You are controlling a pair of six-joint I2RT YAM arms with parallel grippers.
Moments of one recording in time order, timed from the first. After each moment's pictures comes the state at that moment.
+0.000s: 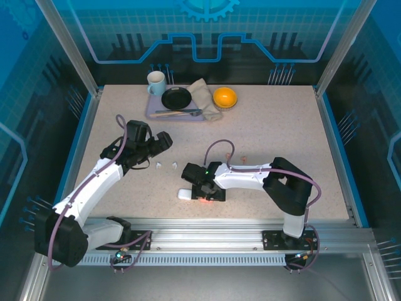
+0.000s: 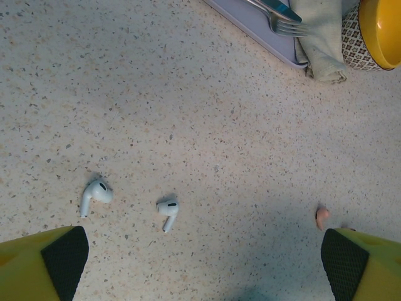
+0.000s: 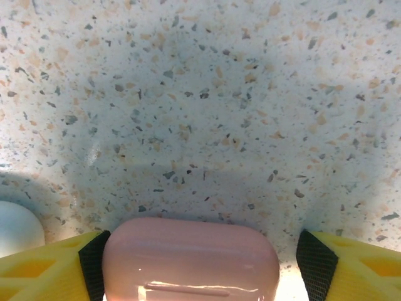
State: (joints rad) left arm -0.28 1.17 0.90 -0.56 0.03 -0.80; right arm 1.06 1.85 1.16 -0.76 0.10 1.16
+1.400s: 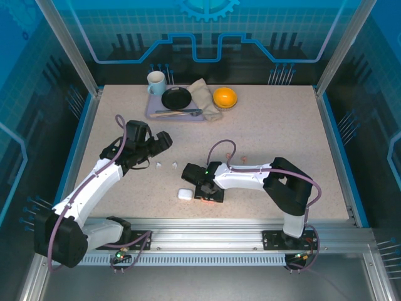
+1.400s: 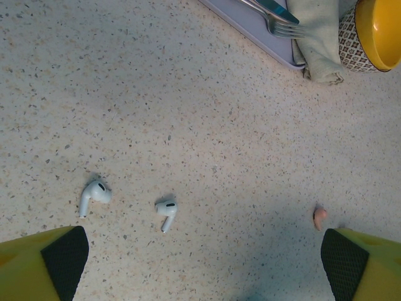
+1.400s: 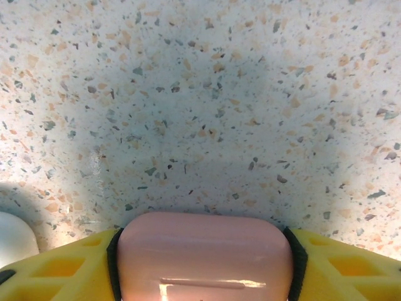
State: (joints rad) left arm -0.28 1.16 0.90 -0.56 0.04 -0.80; right arm 1.07 1.85 1.16 -0.79 0.10 1.25
